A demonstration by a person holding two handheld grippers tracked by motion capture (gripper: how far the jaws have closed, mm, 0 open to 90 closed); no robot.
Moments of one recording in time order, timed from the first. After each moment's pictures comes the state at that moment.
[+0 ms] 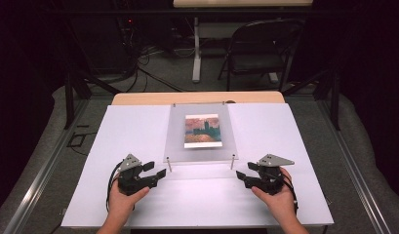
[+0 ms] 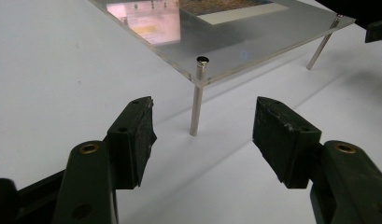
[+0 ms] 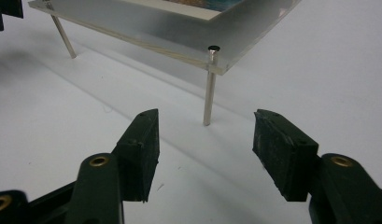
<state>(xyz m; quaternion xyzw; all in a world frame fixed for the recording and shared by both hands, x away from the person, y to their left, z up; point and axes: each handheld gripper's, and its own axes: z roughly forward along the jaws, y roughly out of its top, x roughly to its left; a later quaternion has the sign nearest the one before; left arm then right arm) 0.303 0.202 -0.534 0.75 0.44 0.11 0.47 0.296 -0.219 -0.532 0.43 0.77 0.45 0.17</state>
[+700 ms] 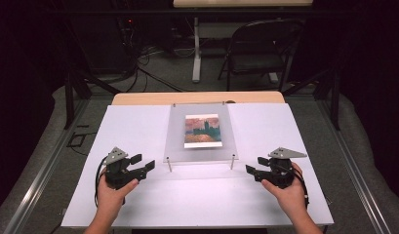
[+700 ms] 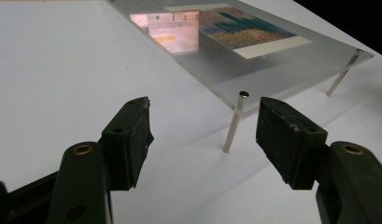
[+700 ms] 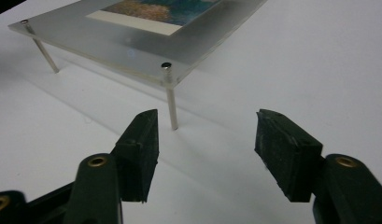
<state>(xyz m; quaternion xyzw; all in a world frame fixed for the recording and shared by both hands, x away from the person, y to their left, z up) 0.316 0.228 -0.513 0.73 0.47 0.14 0.47 0.308 -0.245 -0.515 0.46 0.75 0.44 0.16</state>
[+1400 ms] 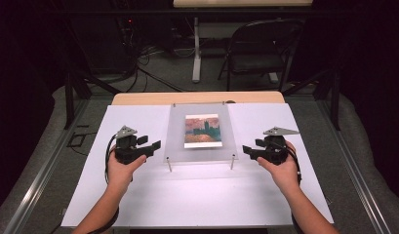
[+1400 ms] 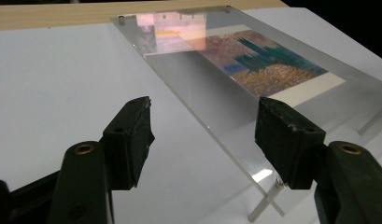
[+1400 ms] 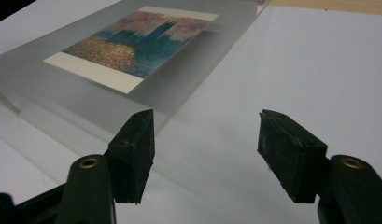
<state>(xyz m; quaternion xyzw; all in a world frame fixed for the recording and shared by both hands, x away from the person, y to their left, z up) 0.378 0.208 -0.493 0.73 0.48 0.15 0.46 0.369 -0.240 -0.502 0.48 0.74 0.44 0.17</state>
